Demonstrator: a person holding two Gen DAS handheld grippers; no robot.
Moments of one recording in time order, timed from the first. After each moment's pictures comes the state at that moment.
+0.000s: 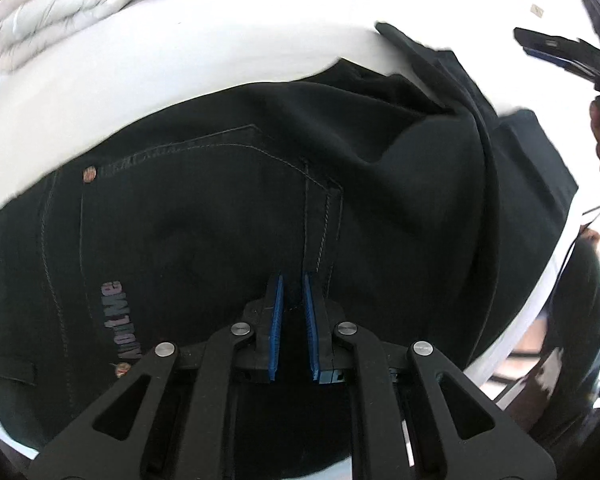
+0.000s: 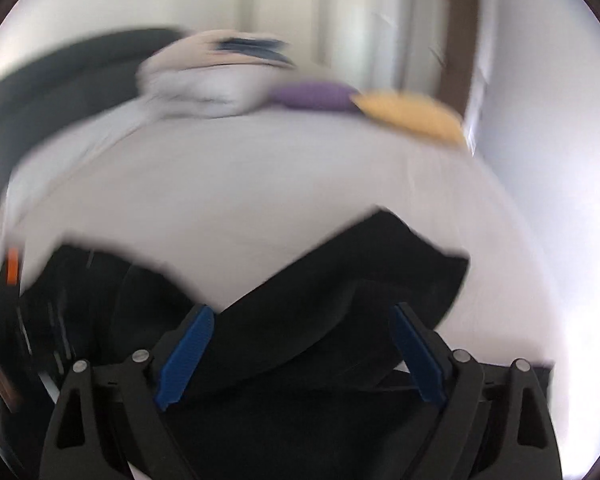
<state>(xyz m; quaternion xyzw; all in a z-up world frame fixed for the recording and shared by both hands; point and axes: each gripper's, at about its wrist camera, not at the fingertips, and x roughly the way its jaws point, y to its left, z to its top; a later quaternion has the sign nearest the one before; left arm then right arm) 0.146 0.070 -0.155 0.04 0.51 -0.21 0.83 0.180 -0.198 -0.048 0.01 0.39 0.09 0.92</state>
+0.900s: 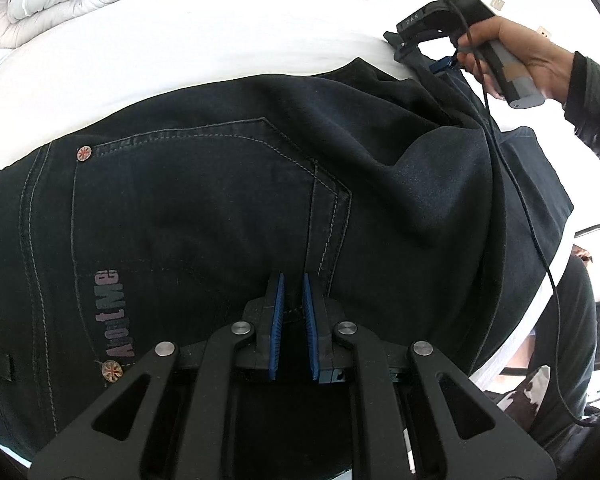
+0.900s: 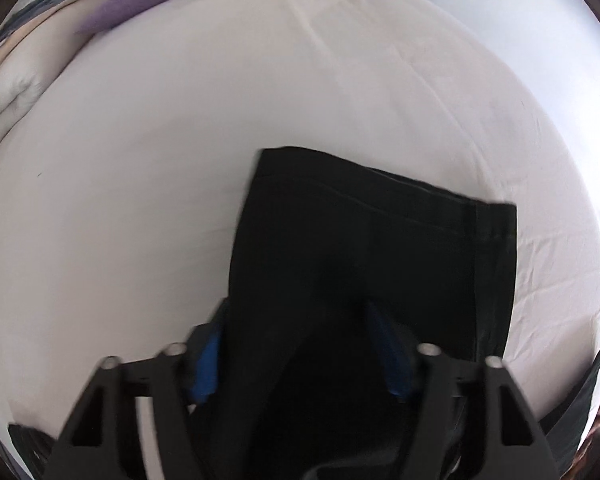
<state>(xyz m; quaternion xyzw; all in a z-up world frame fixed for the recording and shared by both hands) 0.138 0.082 -0.164 0.01 0.51 -0.21 0.83 0.375 -0.213 -0.160 0.12 0.58 -0.10 0.80</state>
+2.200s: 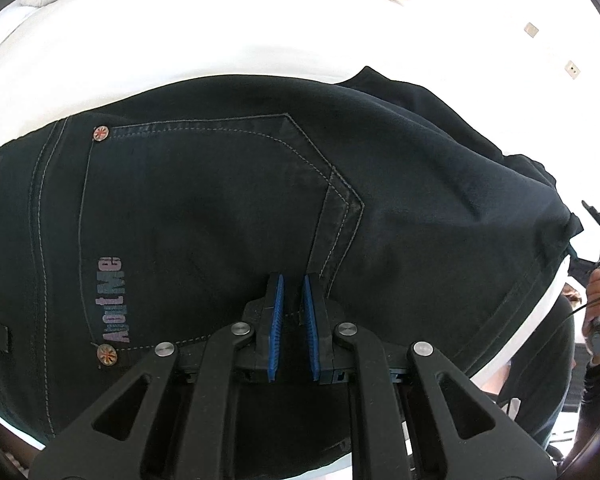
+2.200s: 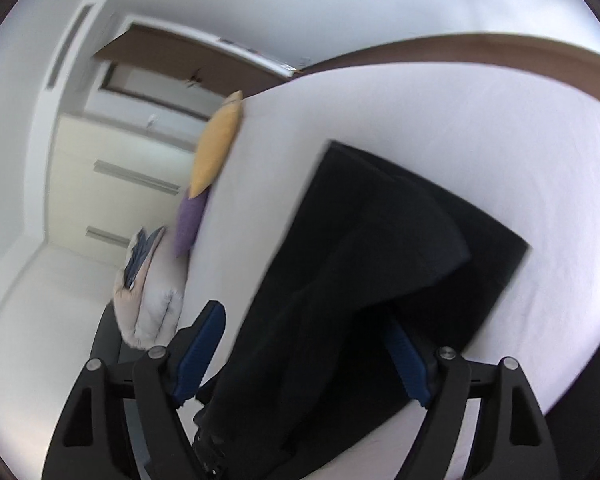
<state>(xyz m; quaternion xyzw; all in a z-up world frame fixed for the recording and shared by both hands) 0.149 0.081 -0.152 -0.05 0.54 -0.17 0.82 0.001 -0.455 -0.185 0.56 0.29 -0.04 0.77</state>
